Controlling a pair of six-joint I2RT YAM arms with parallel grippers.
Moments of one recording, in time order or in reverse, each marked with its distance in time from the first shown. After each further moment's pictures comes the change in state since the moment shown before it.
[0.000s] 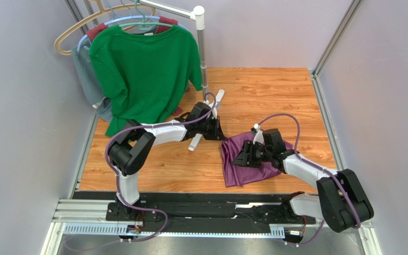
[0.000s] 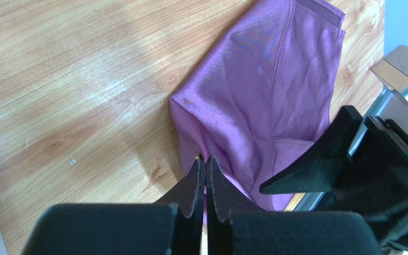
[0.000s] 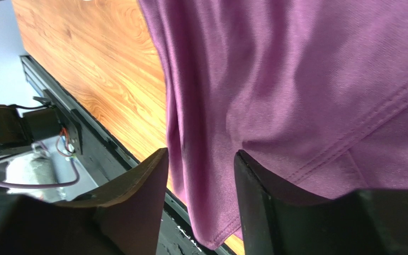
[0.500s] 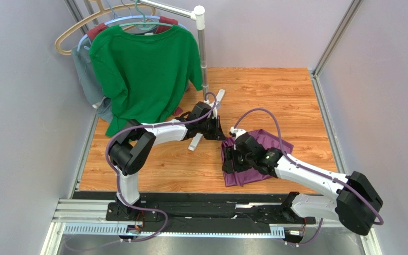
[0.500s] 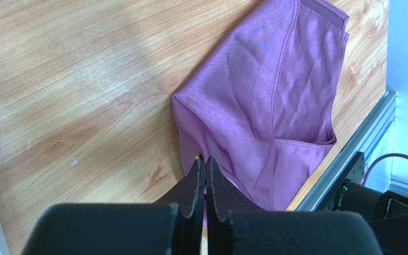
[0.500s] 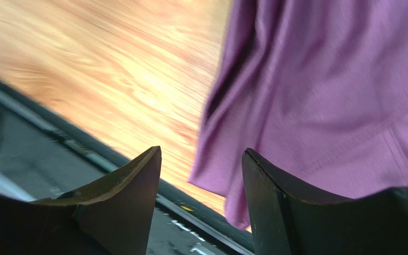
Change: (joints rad) left arm -0.002 0.008 0.016 -0.020 -0.011 -0.002; right arm 0.464 -0.096 0.232 -0.340 0.526 -0.012
